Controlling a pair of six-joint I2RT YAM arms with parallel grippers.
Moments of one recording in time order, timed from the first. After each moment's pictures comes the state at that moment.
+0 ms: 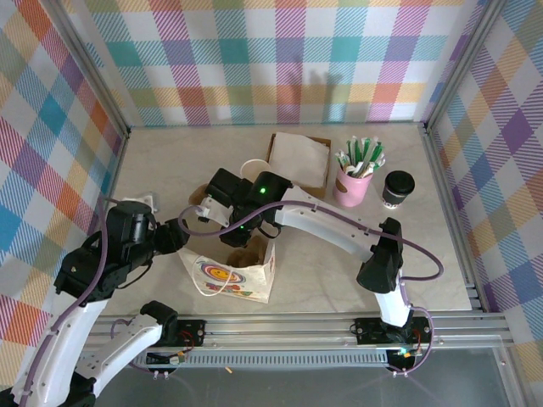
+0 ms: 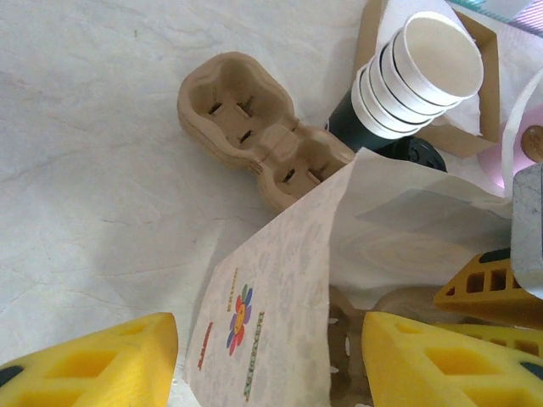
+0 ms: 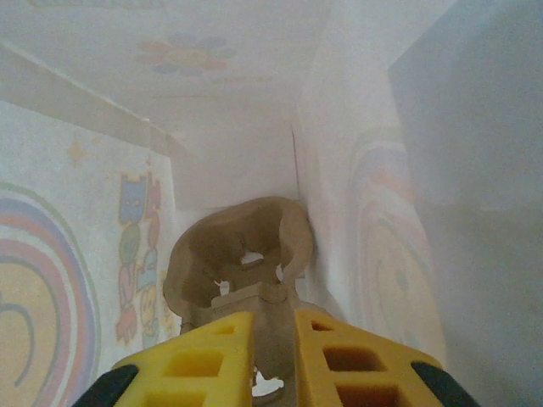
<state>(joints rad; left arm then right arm) -0.43 0.72 1.17 -1.22 -0.14 -0.58 1.14 1.98 2.09 -1.25 -0.08 -0.14</state>
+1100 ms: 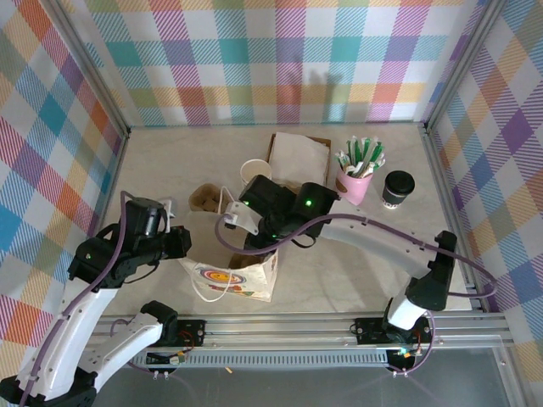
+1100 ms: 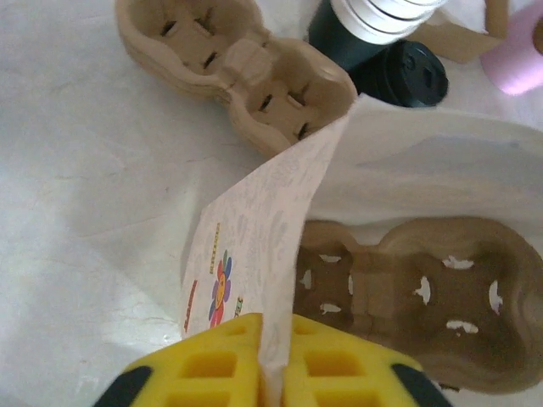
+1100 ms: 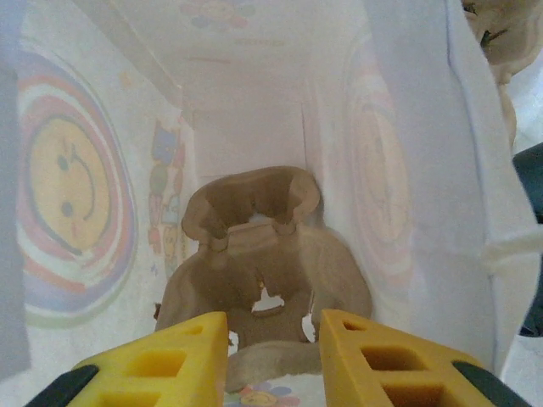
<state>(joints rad) -0.43 0.76 1.12 -1.24 0.03 -0.48 1.14 1.63 1.72 -1.11 -0.08 -0.18</state>
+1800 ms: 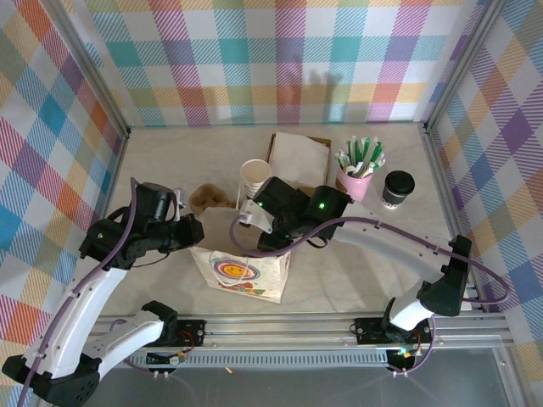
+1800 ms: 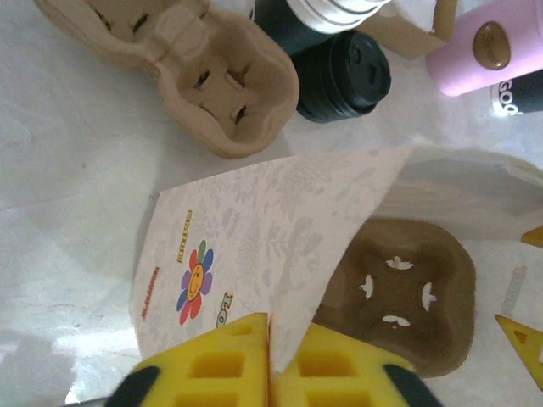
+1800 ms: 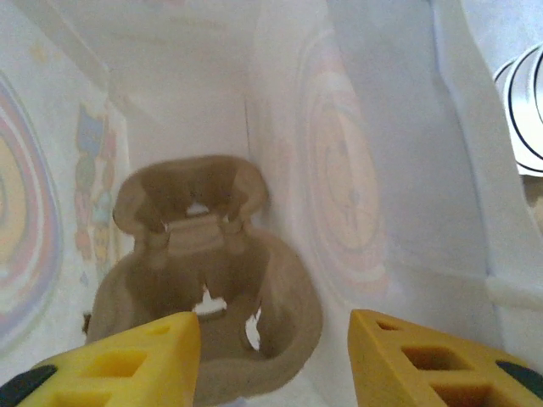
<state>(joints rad) -0.43 0.89 1.19 -1.23 0.16 -0.64 1.10 1.54 1.61 -1.09 0.03 -0.22</state>
